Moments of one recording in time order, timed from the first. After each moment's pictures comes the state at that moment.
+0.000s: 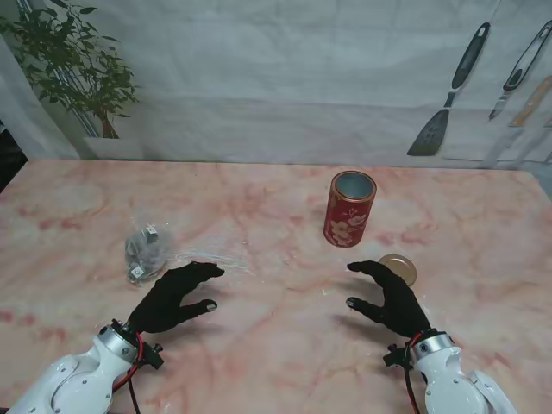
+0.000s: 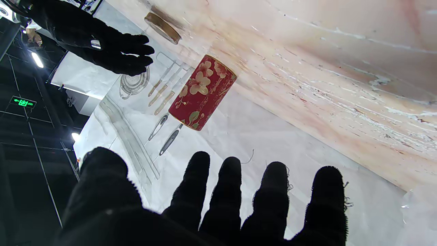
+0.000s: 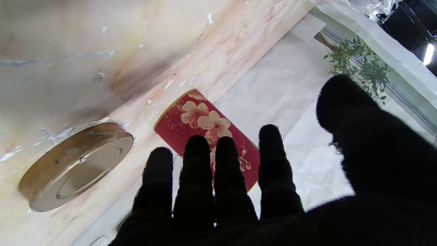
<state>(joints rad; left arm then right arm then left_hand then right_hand) 1.87 -1.11 -1.41 -1.58 0.68 -0.66 0.18 -1.97 -1.15 1.42 -1.68 -0.44 -0.28 -0.20 0.66 0.02 -0.03 -0.05 0.47 0.16 0.14 0.48 0.49 0.16 0.11 0.28 0.35 0.28 0.18 0.32 0.13 0.45 0.49 0.29 0.45 -0.56 0.80 -0.10 0.41 -0.05 0.36 0.41 0.35 0.09 0.36 0.43 0.38 0.03 0.20 0.28 0.08 0.05 0.51 0.40</state>
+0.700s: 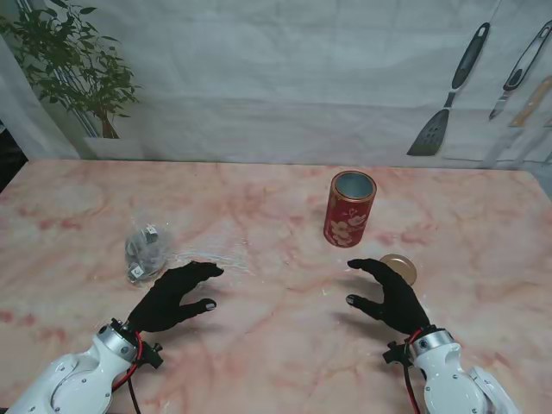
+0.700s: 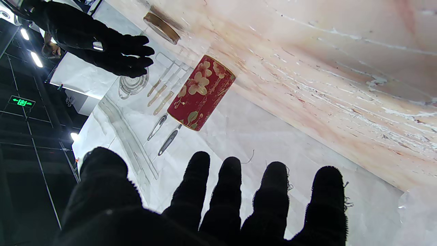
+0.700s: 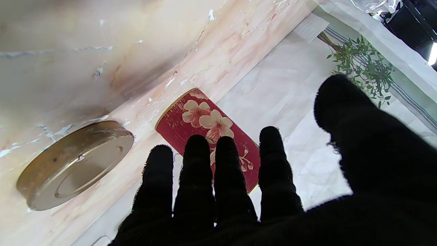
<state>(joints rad) 1.86 -1.11 -1.41 -1.57 0.67 -0.66 0.17 -1.96 -1.14 1.42 -1.69 -0.44 -0.25 -0.18 0.66 0.02 -0.03 -0.05 0.47 0.16 0.14 0.48 0.49 0.16 0.11 0.28 0.35 0.28 0.18 0.32 0.13 0.45 0.49 0.29 0.46 -0.56 0.80 -0.10 0.39 -0.05 0.36 0.41 0.35 0.09 0.36 0.43 0.38 0.03 0.21 0.28 0.10 0.05 0.51 0.43</state>
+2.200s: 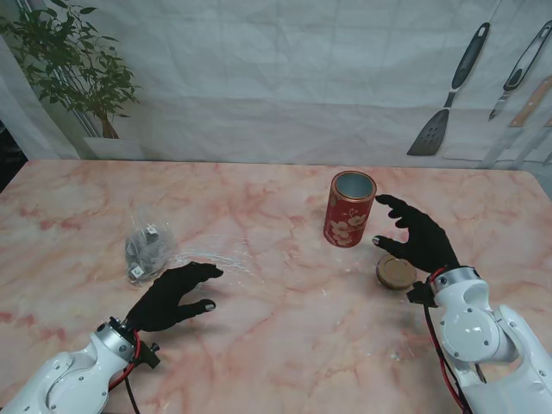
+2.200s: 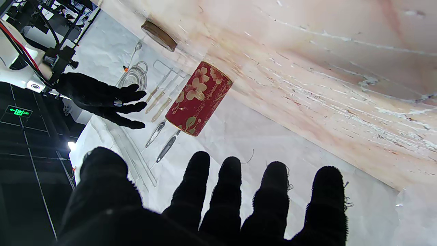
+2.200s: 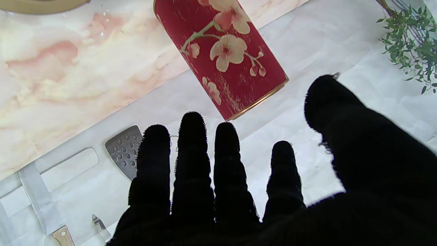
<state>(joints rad) 1.87 -1.10 -1.43 -1.60 0.67 -0.65 0.13 -1.80 -1.12 1.51 -1.81 -0.56 0.00 -0.07 0.66 0.02 -0.03 -0.05 0.47 0.16 0.14 0.48 0.49 0.16 0.12 0.28 0.35 0.28 0.18 0.32 0.13 0.45 0.49 0.29 0.50 -0.56 0.82 -0.10 0.26 -0.18 0.29 0.38 0.44 0.09 0.52 0.52 0.54 0.08 0.40 0.39 0.21 0.11 0.81 0.49</state>
